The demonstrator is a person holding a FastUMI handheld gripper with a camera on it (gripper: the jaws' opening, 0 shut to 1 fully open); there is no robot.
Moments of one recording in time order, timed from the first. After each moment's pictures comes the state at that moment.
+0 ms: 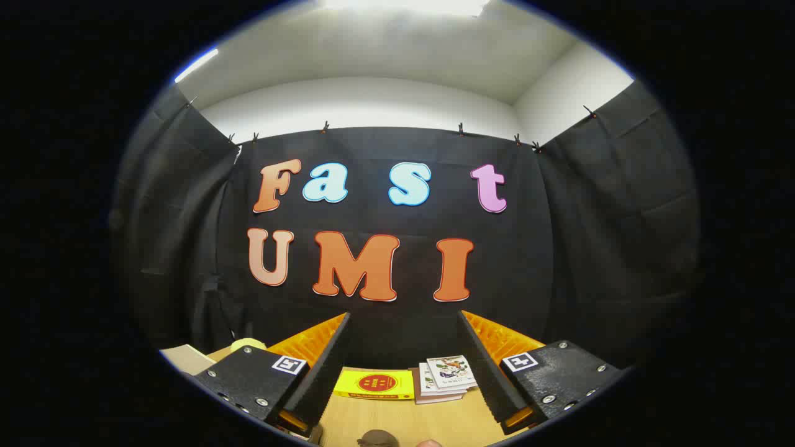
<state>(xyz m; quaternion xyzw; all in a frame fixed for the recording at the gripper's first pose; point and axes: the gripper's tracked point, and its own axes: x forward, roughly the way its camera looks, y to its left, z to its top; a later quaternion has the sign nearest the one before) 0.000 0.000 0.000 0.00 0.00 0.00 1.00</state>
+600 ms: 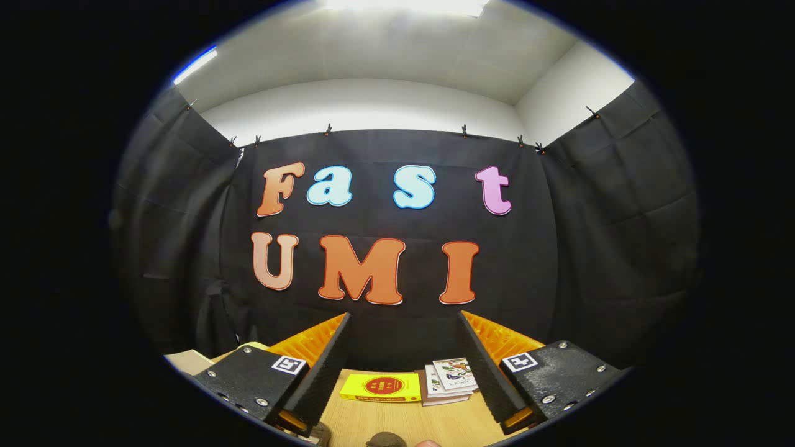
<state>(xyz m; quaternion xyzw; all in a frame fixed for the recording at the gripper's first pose) 0.003 0.020 0.007 0.02 0.00 0.02 1.00</state>
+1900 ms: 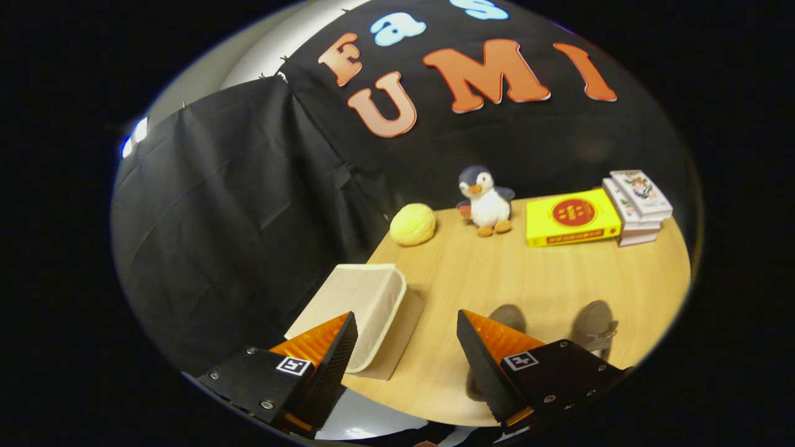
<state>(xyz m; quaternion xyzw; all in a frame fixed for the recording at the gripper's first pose) -0.118 0.305 -0.210 0.19 0.44 0.32 0.82</state>
